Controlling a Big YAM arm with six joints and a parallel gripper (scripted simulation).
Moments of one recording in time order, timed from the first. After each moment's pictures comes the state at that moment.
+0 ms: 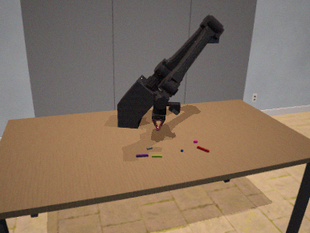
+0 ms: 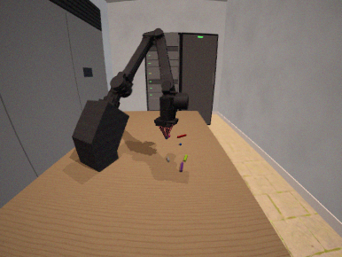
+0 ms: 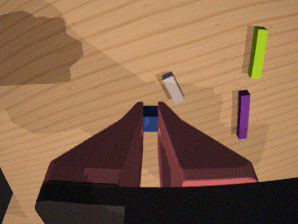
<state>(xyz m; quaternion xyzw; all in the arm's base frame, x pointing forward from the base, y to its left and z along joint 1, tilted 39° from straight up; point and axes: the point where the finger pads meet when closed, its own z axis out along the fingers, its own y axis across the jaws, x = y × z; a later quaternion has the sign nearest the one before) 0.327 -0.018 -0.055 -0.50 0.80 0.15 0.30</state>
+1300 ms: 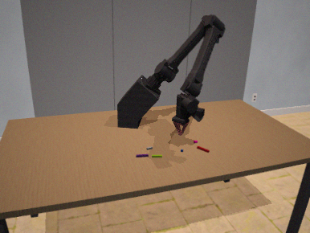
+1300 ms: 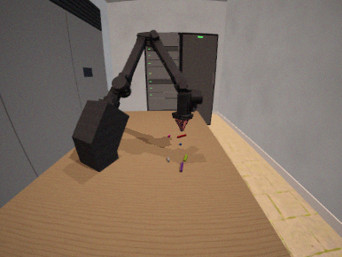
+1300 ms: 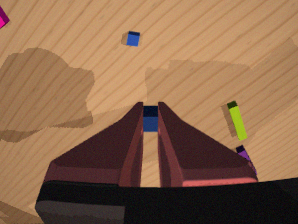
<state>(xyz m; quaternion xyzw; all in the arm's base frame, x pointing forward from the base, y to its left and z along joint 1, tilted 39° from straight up) 0.404 0.041 0.021 -0.32 0.88 0.21 0.26</state>
